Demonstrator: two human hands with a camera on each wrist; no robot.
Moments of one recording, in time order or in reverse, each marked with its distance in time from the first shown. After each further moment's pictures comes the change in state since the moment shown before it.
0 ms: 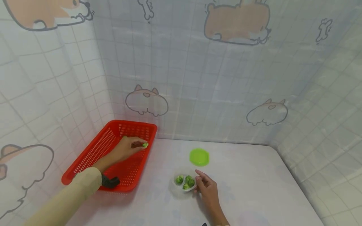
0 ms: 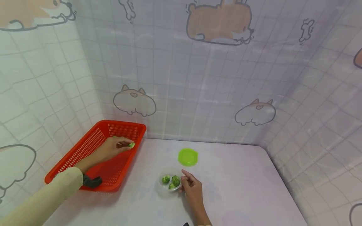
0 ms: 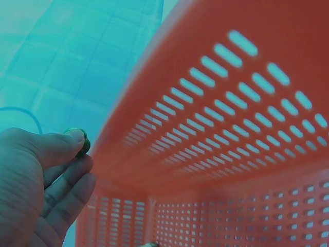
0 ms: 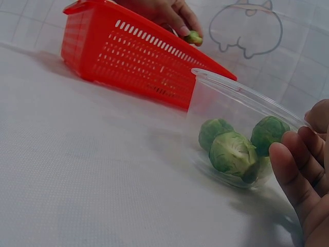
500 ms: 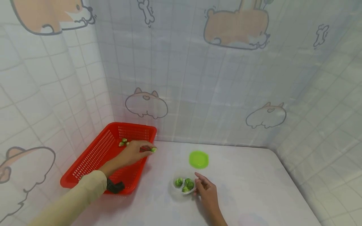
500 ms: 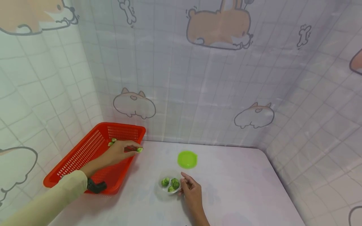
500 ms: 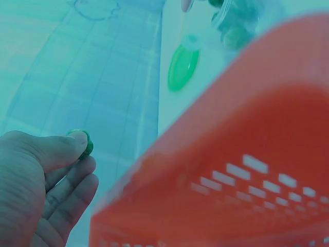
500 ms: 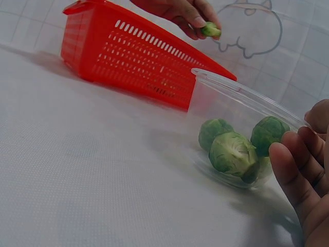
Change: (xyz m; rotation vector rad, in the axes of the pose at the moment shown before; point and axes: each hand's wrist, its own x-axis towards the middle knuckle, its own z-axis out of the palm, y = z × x) left_hand 0.004 0.040 0.016 -0.081 -0.026 0.104; right_hand 0.000 -0.004 -0.001 -0.007 -0.002 -0.008
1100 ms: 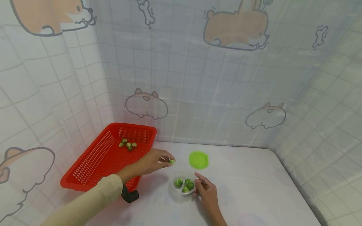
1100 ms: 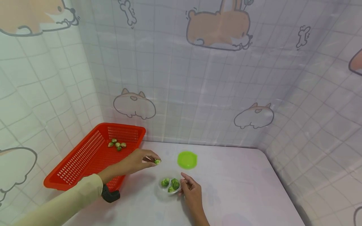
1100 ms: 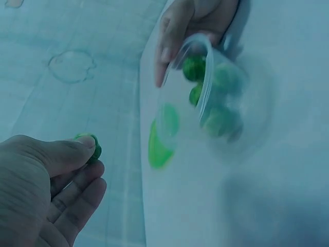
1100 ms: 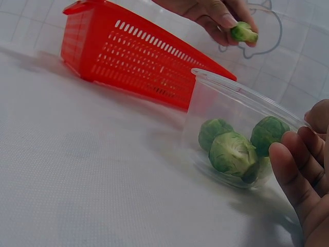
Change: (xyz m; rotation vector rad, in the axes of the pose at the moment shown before) left_hand 0.013 0.042 0.054 -0.042 -0.184 0.172; right_hand 0.001 0.002 0.000 0.048 -0.012 0.002
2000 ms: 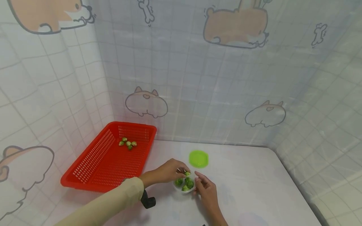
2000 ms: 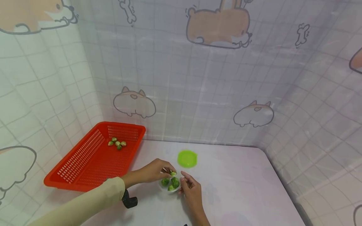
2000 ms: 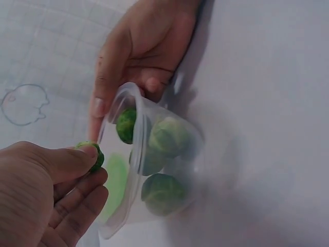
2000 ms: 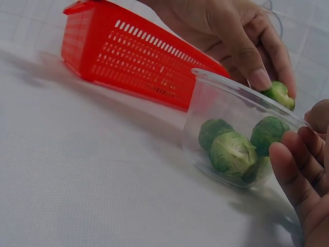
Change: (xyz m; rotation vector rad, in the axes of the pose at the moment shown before) left_hand 0.025 0.016 0.068 0.008 -0.147 0.028; right_hand -0.002 0.003 0.003 -0.028 0.015 -0.012
